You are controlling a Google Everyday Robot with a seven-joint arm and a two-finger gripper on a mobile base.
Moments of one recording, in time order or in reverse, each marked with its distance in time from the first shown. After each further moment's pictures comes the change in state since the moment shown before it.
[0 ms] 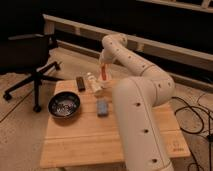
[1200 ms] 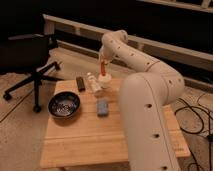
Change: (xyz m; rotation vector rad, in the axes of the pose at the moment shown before) arm -0.016 0.005 -0.029 0.001 -0.106 0.004
